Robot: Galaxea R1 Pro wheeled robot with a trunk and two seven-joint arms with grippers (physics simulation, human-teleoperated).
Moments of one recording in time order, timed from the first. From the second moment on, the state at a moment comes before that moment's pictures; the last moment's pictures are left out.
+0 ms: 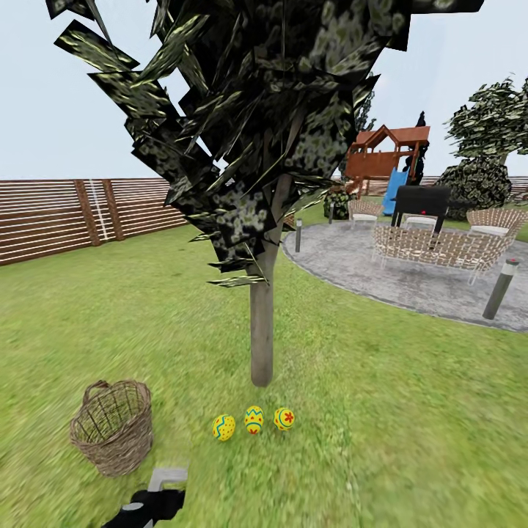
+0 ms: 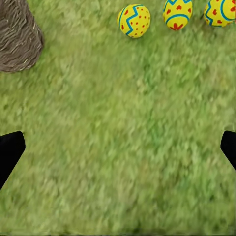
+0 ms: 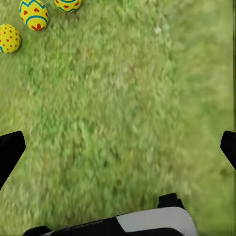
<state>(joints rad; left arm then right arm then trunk) -0.50 0.03 -0.06 -0.15 0.06 -0.02 0.04 -0.05 -0.09 -0.34 -0.55 -0.16 0.03 0.32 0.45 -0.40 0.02</state>
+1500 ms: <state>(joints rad) -0.23 0.03 -0.06 -0.11 0.06 -0.03 0.04 -0.05 -0.08 -0.34 -0.12 -0.16 -0.09 0.16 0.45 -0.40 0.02</state>
